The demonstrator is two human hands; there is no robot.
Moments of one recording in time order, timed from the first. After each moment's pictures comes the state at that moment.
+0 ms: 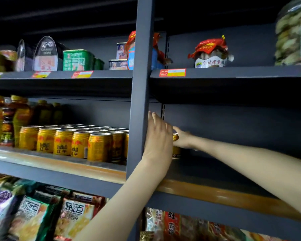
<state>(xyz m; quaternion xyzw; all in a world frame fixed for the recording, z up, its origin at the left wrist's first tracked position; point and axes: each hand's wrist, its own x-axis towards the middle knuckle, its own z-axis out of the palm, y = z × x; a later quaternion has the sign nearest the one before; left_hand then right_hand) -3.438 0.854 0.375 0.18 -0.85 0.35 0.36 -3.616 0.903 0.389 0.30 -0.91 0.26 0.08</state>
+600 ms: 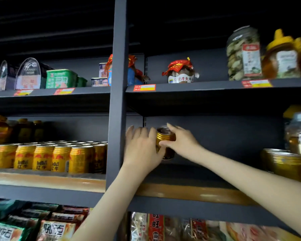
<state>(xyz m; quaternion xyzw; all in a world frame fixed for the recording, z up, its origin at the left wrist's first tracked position) -3.427 0.863 0.370 0.04 -0.87 0.07 0.49 -3.514 0.980 0.395 0.36 -0.83 0.36 0.25</state>
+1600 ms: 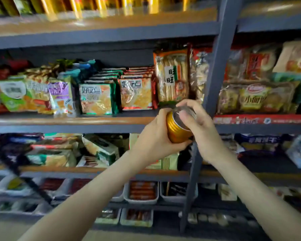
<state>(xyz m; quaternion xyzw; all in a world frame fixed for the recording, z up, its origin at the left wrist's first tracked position) -3.213 0.678 0.091 -0.13 -0.90 -0.32 0.27 -3.247 0.814 0.102 0.32 -0.65 0.69 0.02</state>
